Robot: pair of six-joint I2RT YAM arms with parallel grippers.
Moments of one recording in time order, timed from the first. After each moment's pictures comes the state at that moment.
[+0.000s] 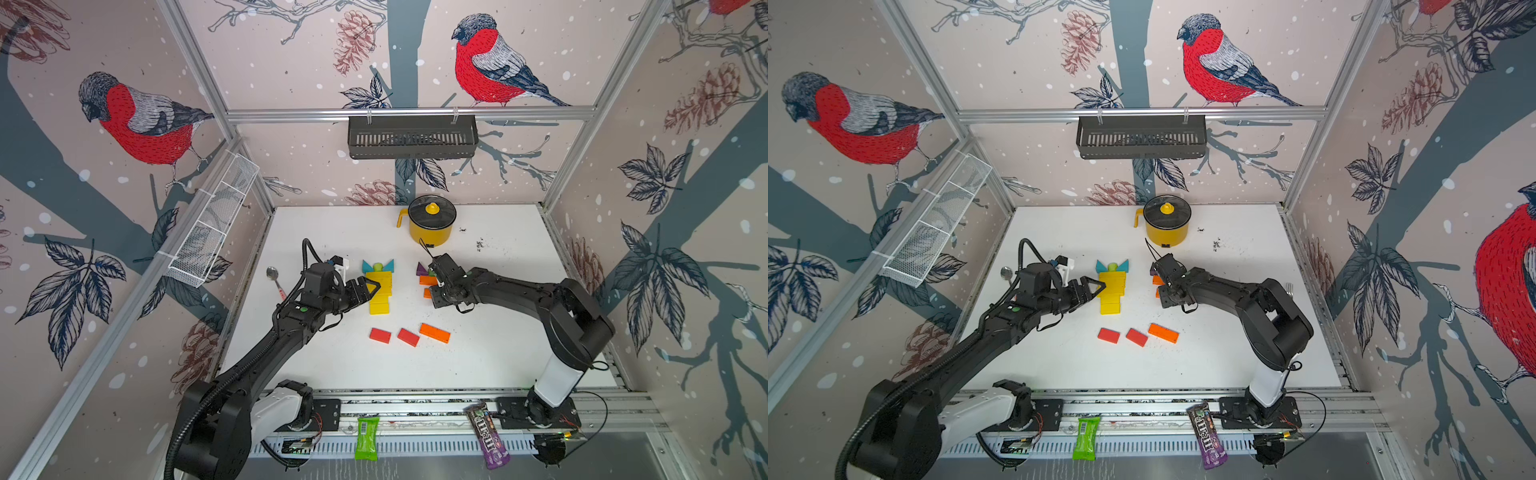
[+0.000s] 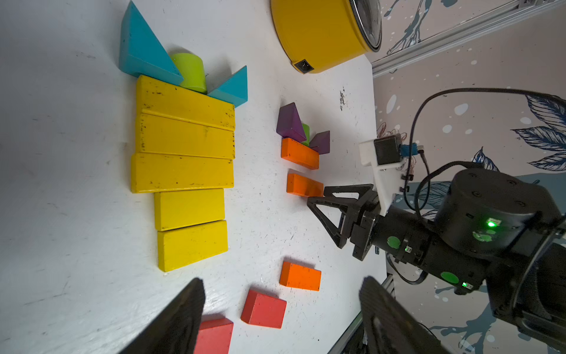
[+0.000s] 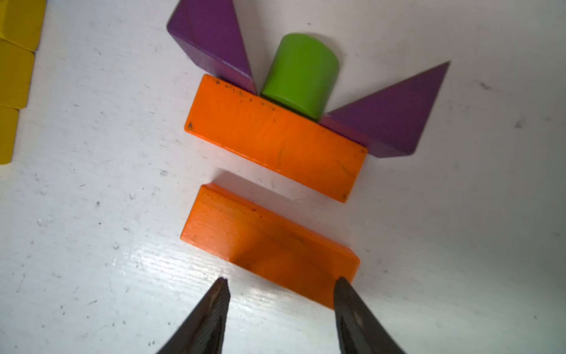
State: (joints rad) left arm -0.30 1.10 0.59 -0.12 0.52 -0.76; right arm 0.69 1.73 1.04 -0.45 0.15 0.35
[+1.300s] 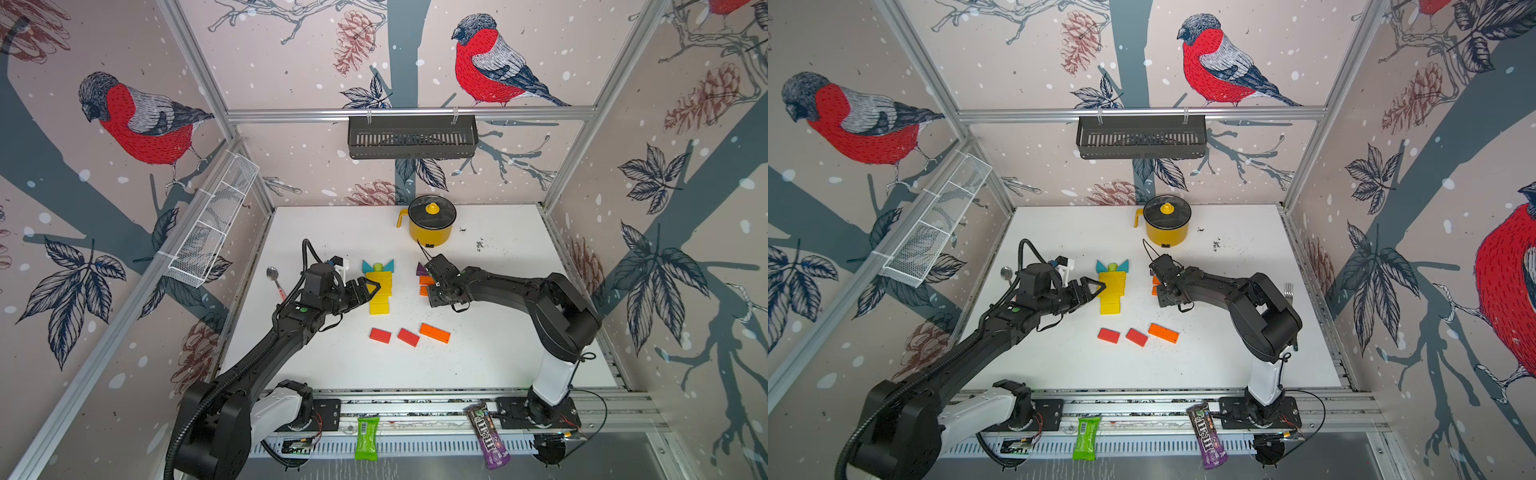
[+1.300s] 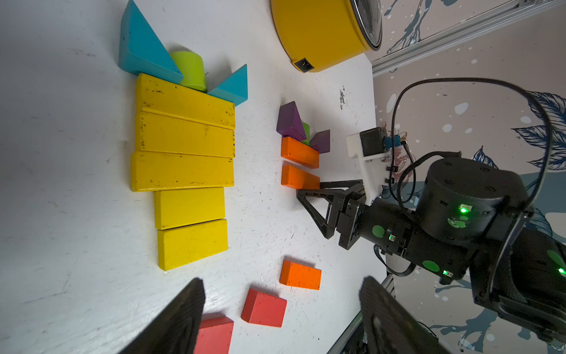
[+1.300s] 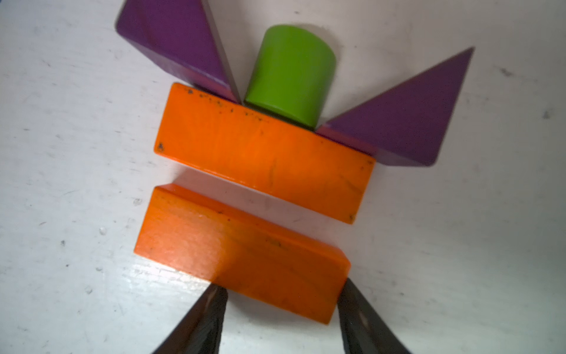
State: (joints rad) left arm -0.30 1.10 0.59 -0.12 0.52 -0.76; right arm 0.70 1.83 1.09 -0.44 0.17 0.42
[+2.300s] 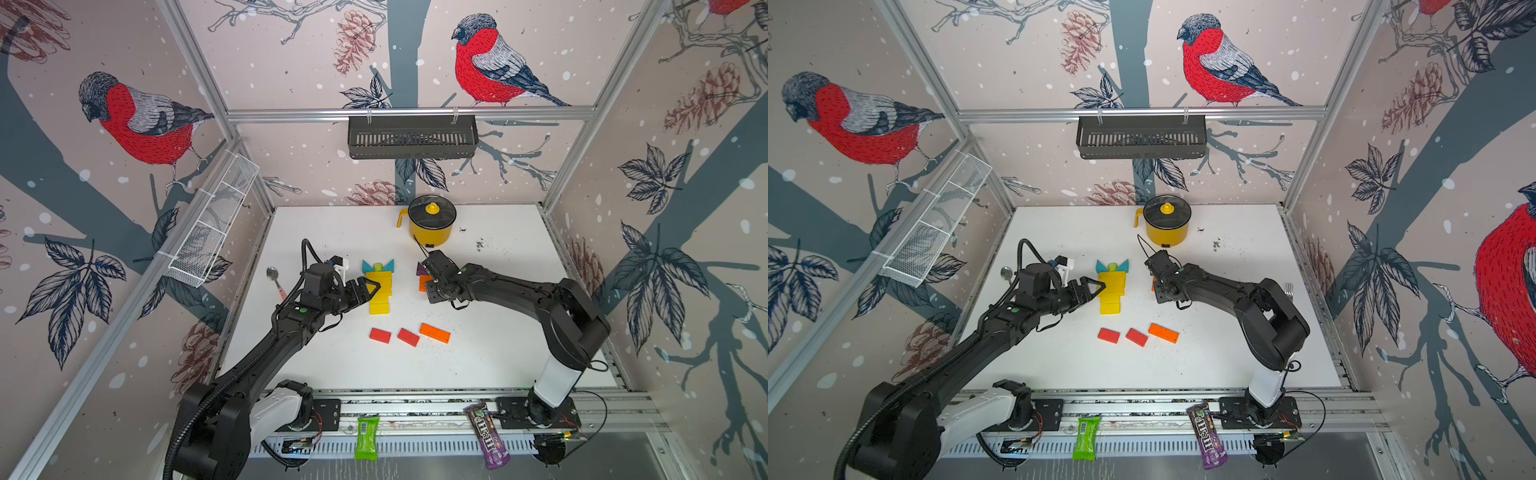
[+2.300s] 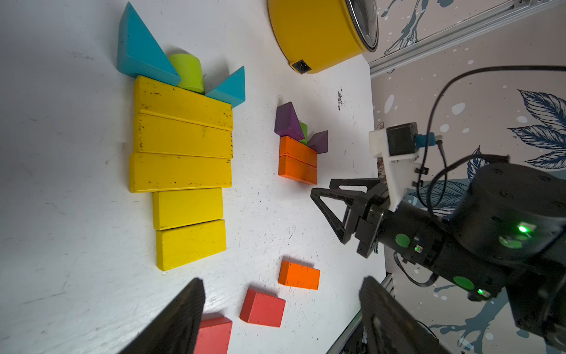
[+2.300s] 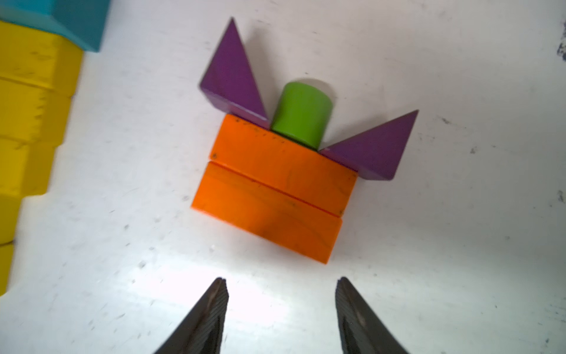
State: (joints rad) left arm -0.30 1.08 0.59 -0.12 0.52 -0.76; right arm 0.77 1.71 1.11 -0.52 0.21 0.37
